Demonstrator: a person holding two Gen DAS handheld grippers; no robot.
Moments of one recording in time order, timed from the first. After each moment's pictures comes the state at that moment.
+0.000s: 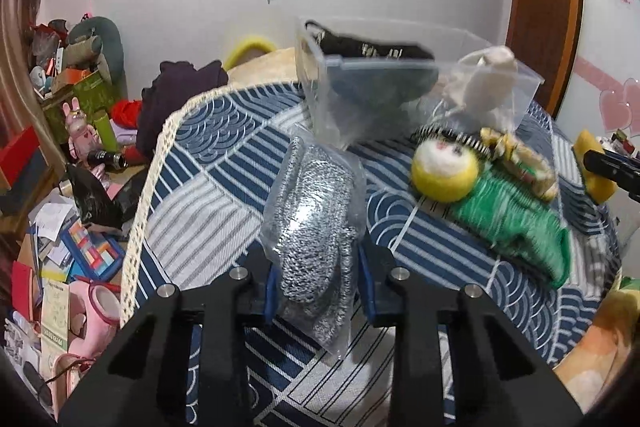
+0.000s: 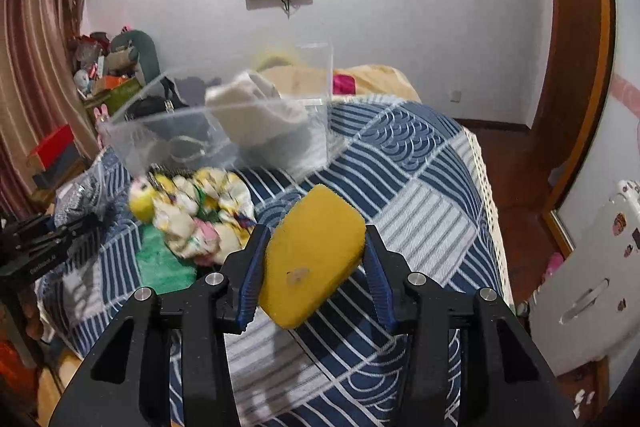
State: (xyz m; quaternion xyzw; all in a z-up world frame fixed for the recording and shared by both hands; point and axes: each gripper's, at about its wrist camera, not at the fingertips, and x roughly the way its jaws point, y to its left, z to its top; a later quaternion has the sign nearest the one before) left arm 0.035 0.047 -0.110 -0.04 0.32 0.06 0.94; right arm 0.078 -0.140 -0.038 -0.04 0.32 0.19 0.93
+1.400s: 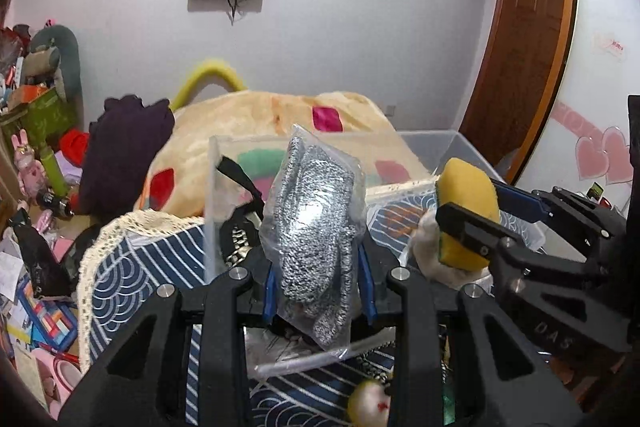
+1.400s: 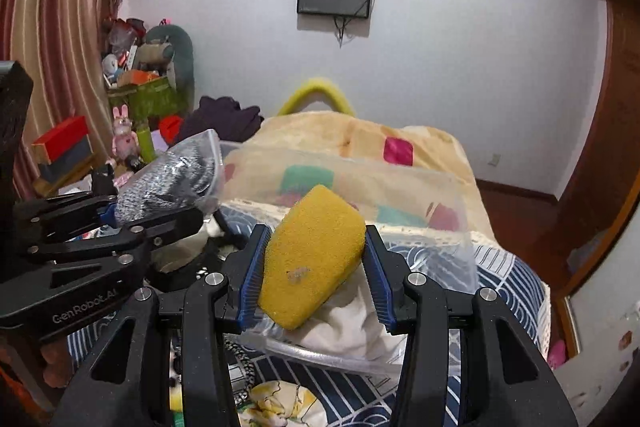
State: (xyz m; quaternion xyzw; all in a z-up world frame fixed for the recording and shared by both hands) left arm 0.183 0.051 -0.046 -0.08 0.30 0.00 0.95; right arm 0.172 -0.019 -0.006 -0.11 0.28 0.25 0.92
